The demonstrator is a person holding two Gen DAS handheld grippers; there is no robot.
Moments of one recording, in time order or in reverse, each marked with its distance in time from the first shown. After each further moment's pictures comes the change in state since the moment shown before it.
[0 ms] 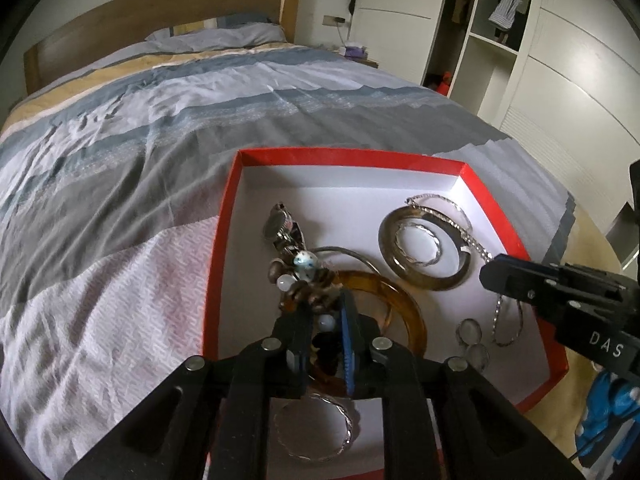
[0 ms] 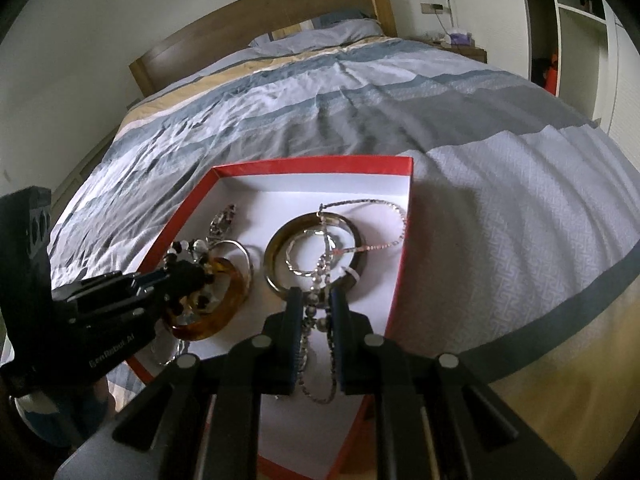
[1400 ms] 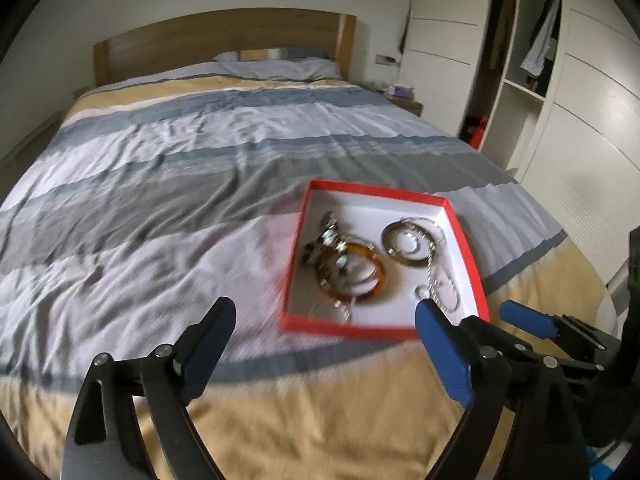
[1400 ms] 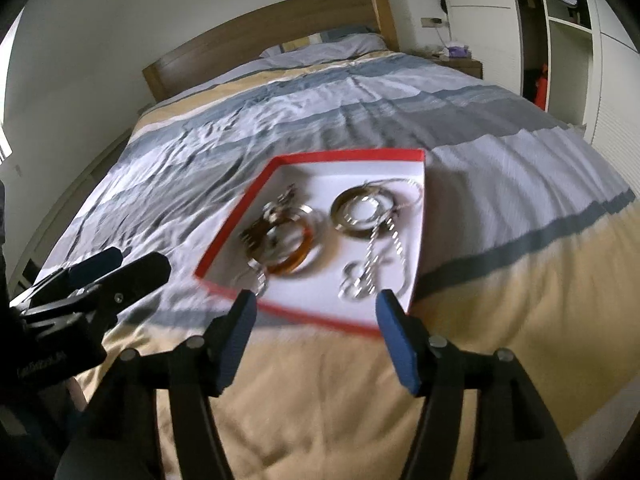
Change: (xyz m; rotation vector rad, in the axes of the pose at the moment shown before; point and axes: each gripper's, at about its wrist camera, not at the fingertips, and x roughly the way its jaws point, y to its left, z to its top) left arm -0.159 -0.020 -0.047 -0.142 -0.114 0.177; right arm -0.101 0.064 -0.059 0.001 -0.035 0.002
